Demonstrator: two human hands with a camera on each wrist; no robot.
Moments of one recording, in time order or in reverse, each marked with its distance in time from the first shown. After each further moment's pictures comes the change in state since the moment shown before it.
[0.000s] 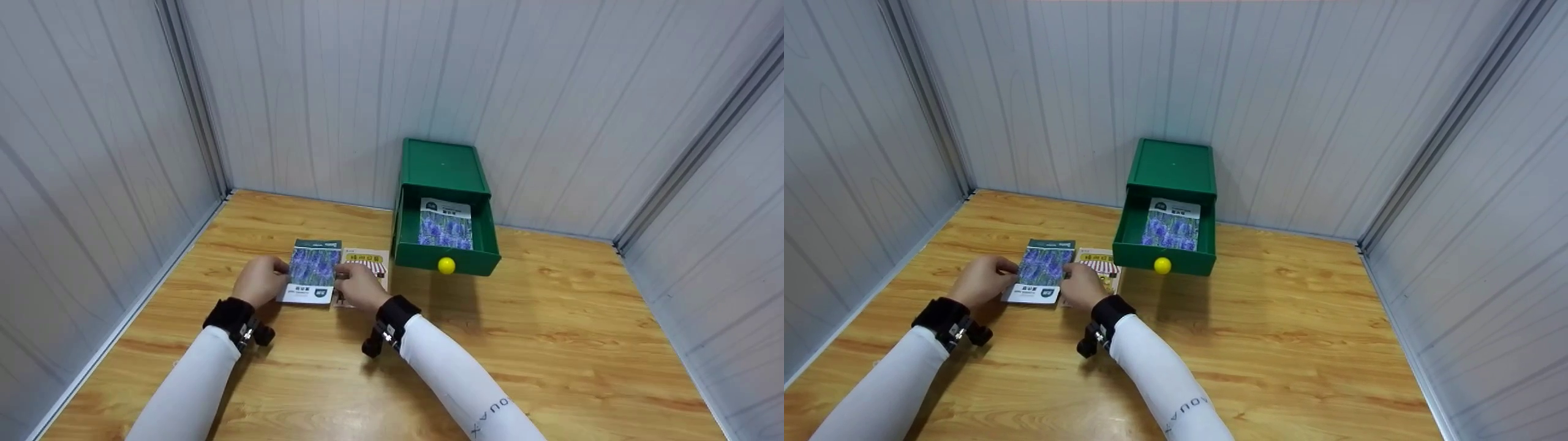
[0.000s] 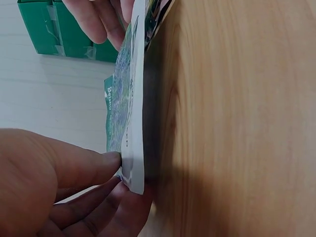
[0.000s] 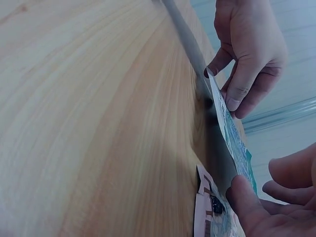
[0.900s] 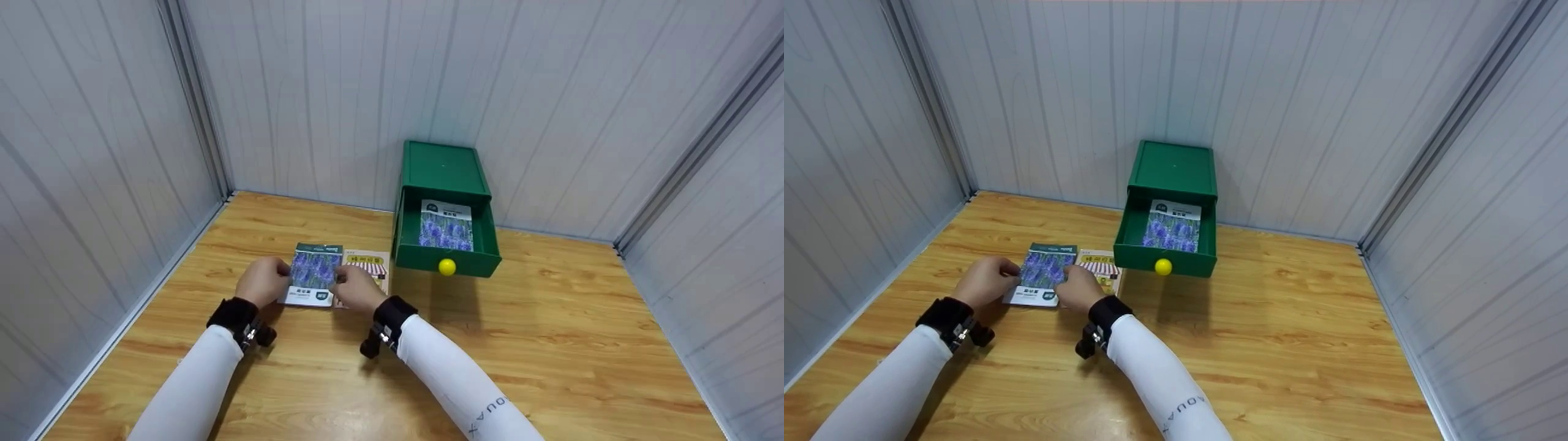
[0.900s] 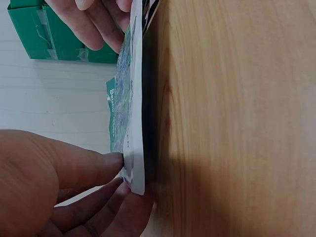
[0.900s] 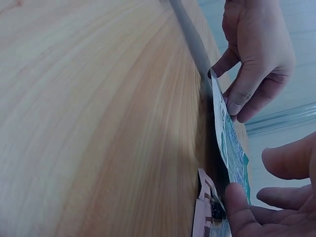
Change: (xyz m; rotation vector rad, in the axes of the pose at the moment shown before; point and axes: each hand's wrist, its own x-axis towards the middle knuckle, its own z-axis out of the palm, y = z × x) left_hand -0.002 0.006 -0.002 0.034 -0.006 -0.011; right_hand 0.002 -0.002 0.004 -0.129 -0.020 -0.004
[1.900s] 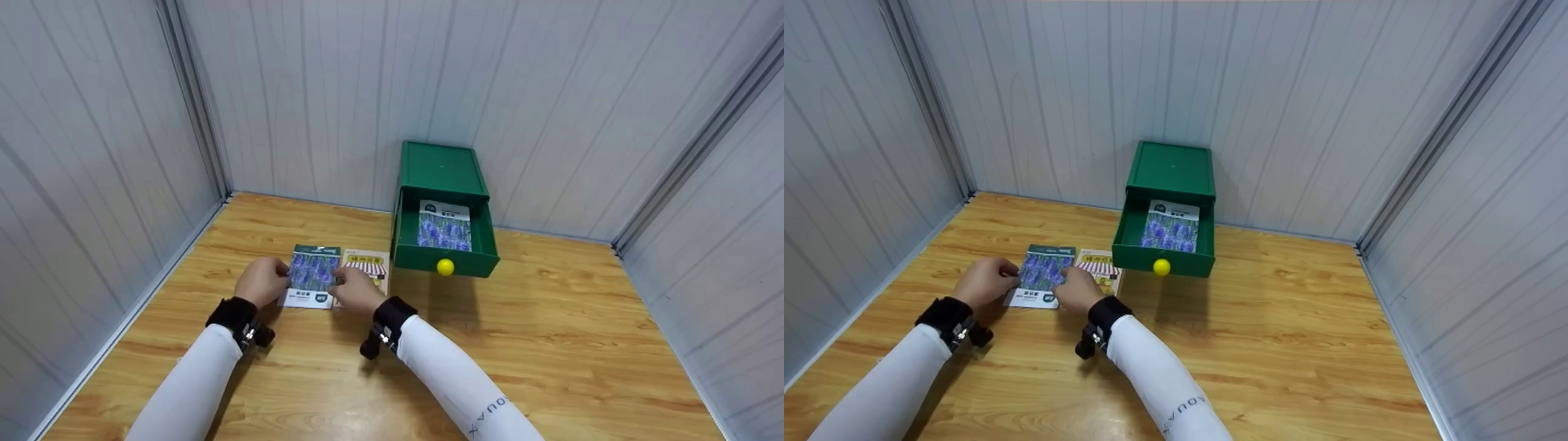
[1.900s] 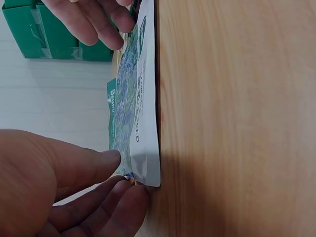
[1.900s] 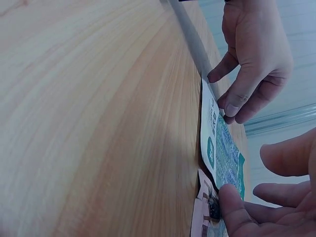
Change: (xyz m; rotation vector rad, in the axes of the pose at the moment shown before) left_hand 0.005 -0.002 0.004 0.029 0.001 -0.016; right_hand -0.004 -0.001 -0.002 -0.016 -0.032 0.025
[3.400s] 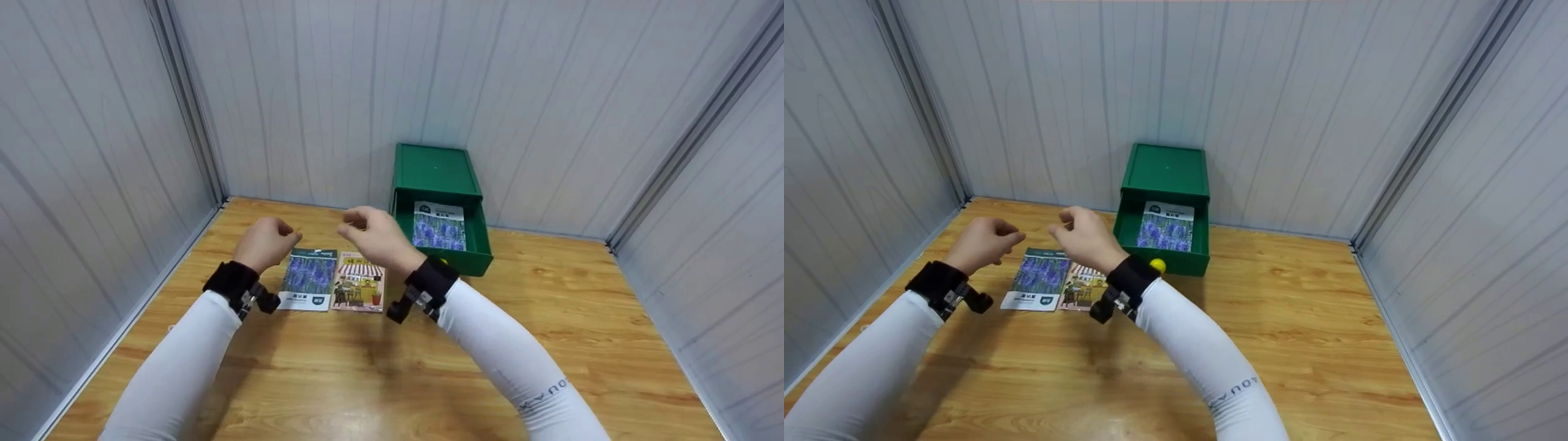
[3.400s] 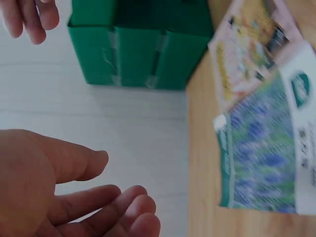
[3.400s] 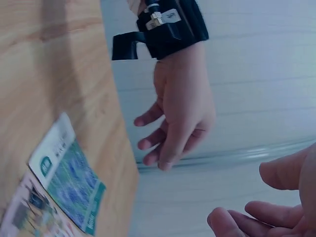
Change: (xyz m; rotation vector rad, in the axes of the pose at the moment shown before) left_hand 0.010 0.082 -0.065 -0.048 0.004 -0.016; right_hand -0.043 -0.096 -0.116 0.031 0.119 -0.177
